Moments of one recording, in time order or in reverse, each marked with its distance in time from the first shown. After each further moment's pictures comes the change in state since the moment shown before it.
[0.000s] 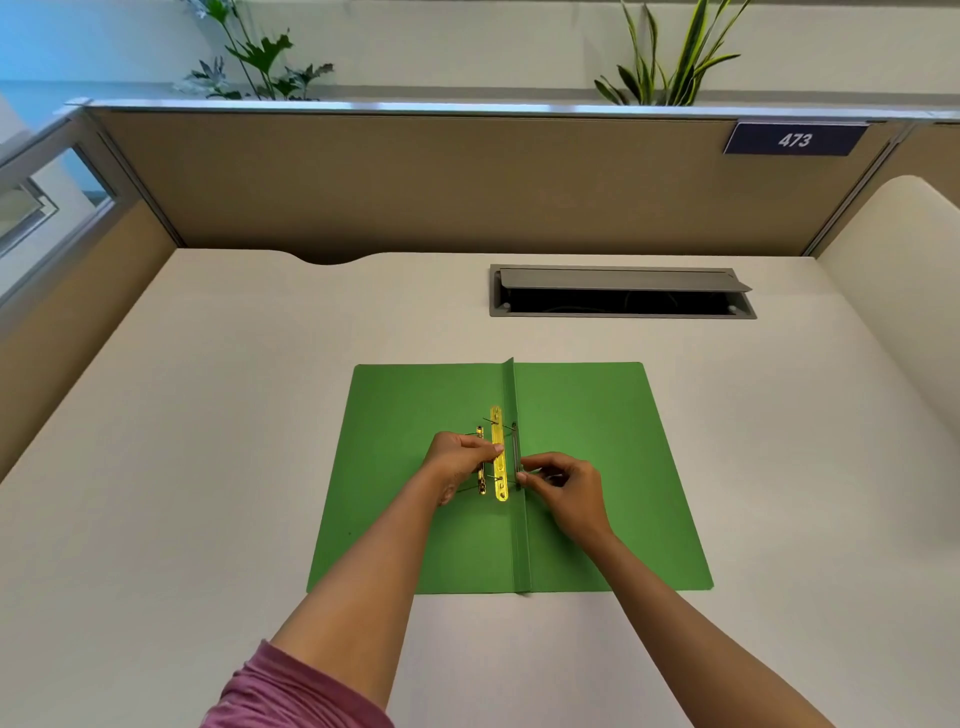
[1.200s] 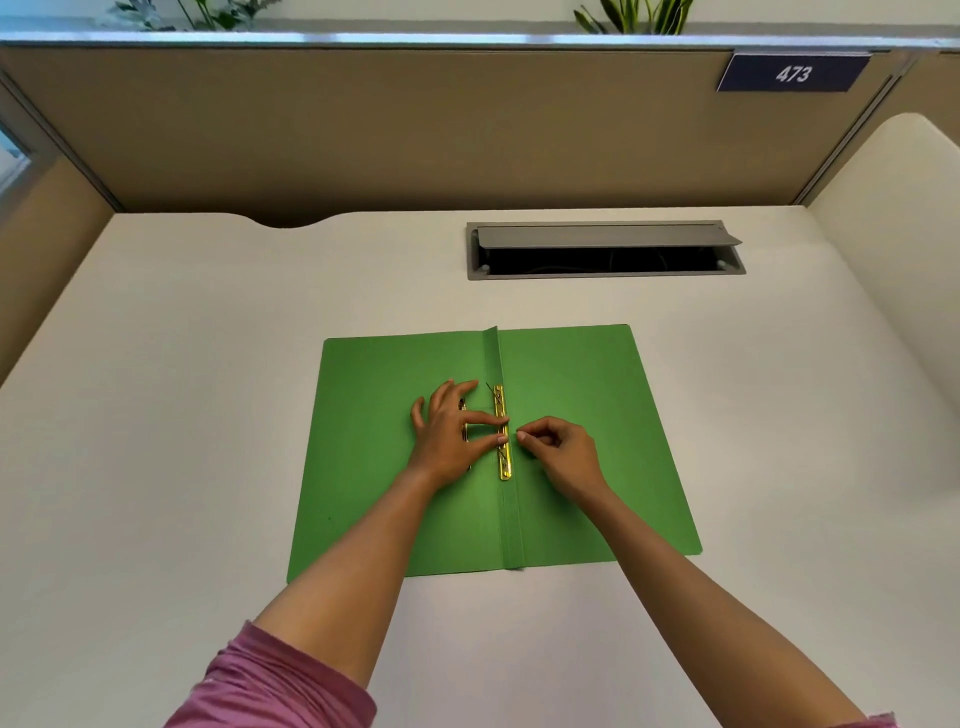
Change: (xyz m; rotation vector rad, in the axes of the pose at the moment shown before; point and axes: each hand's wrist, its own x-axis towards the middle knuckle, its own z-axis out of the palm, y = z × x) left_hand 0.018 -0.025 0.003 0.832 0.085 0.605; right_hand 0.017 0.007 -0.008 -0.049 -0.011 0.207
